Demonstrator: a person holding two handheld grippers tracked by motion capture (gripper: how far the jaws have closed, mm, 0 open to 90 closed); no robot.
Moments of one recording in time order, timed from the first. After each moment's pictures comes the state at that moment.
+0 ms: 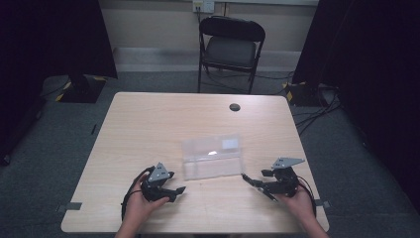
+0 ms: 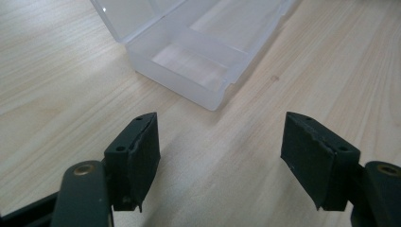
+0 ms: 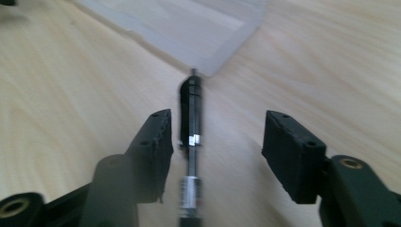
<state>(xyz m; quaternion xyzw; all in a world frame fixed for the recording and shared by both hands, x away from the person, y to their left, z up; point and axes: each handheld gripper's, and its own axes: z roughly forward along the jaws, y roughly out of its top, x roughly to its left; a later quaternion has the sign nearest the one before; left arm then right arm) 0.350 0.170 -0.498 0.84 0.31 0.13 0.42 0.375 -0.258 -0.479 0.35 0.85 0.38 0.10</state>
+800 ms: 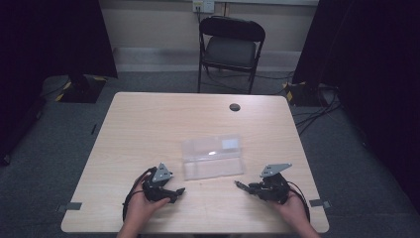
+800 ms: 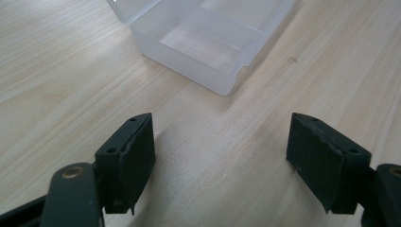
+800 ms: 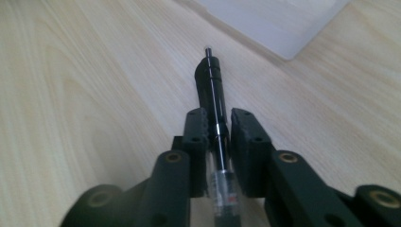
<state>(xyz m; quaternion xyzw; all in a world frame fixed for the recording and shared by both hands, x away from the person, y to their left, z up) 0.350 0.167 -0.500 0.86 0.32 0.14 0.38 0.359 -0.232 -0.485 0.31 0.88 0.36 0.06</state>
